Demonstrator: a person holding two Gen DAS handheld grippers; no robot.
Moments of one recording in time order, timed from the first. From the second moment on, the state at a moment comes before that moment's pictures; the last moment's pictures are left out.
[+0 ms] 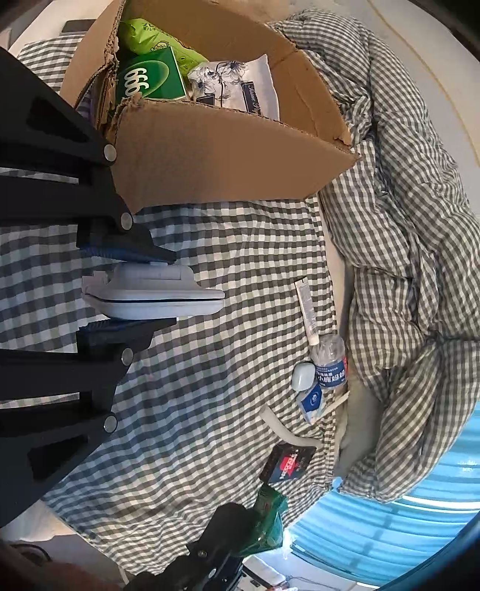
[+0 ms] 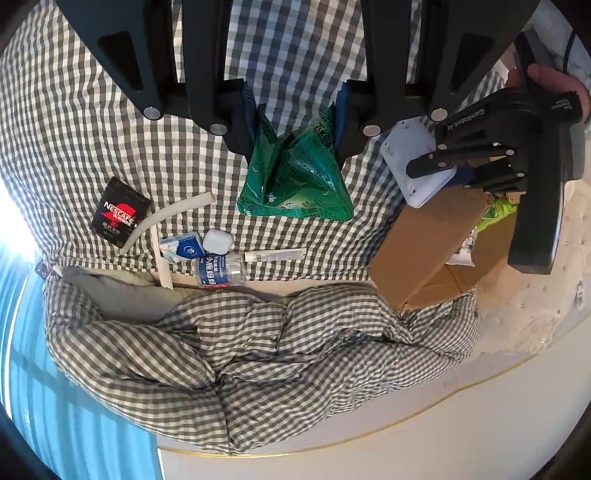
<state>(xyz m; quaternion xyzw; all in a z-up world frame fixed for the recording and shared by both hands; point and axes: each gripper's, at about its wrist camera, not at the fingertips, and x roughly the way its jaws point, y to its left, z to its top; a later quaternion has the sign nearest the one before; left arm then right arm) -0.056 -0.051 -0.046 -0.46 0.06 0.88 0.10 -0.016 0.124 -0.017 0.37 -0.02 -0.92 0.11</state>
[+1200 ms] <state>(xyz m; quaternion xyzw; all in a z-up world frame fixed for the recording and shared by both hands) -0.069 -0.284 0.021 -0.41 -0.01 0.91 -0.10 -0.067 -0.159 0.021 0.33 0.13 -0.88 0.31</state>
